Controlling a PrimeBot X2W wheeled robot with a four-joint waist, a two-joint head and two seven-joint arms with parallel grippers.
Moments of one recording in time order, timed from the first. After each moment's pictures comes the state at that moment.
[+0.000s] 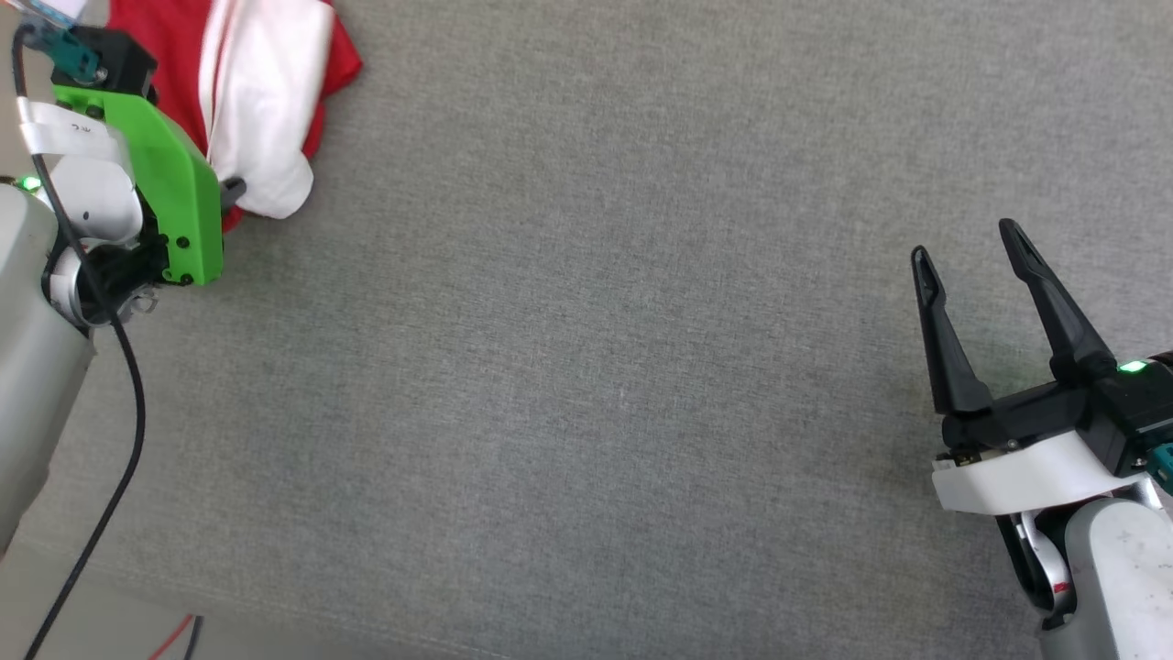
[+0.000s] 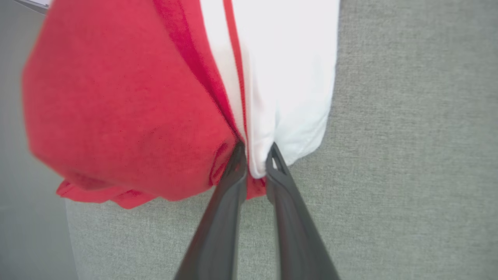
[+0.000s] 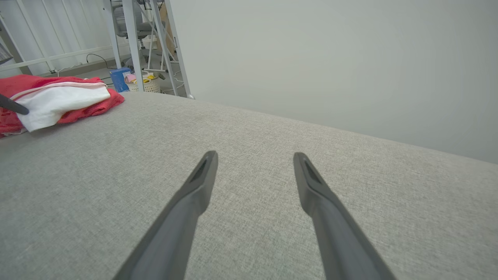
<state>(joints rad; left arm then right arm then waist) -1.01 0.64 -0.69 0.64 -0.94 -0.13 0.58 -0.19 -0.20 0.10 -0.11 0.10 0.13 -0.25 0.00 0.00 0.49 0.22</state>
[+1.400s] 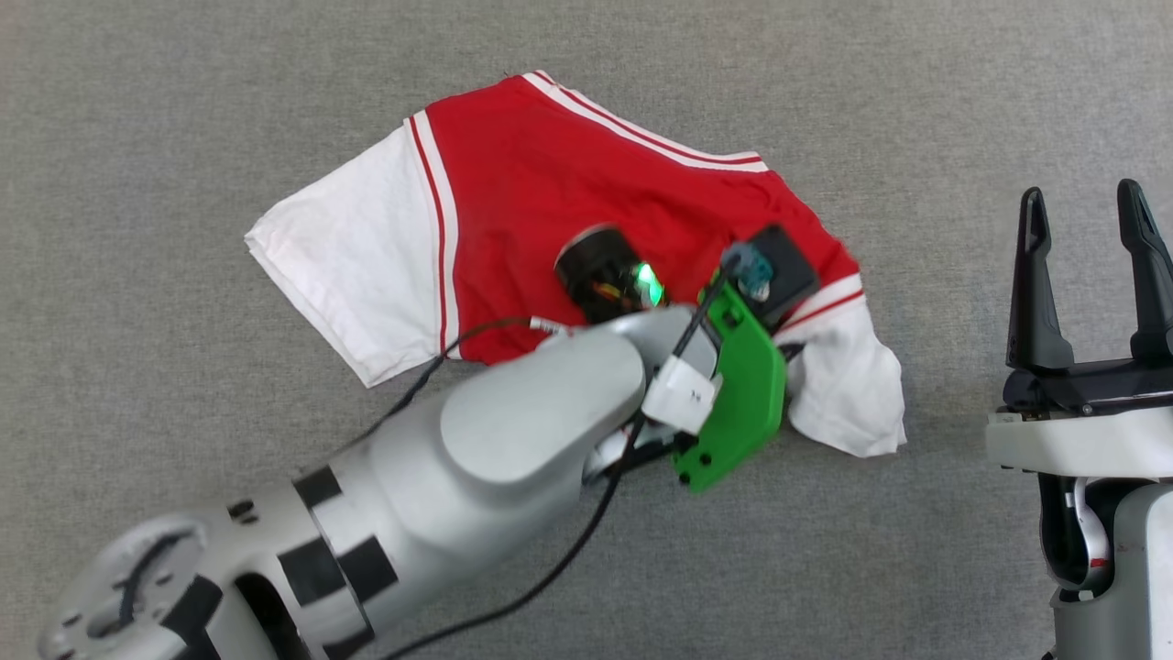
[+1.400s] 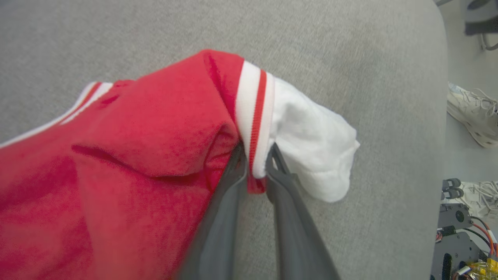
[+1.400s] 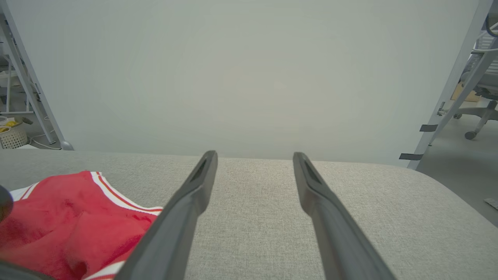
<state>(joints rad) -1.08 0.17 -1.28 0.40 -0.89 -0.13 0.30 -0.20 -0.06 -0.09 -0.16 0.09 0.13 -0.25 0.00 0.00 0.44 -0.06</state>
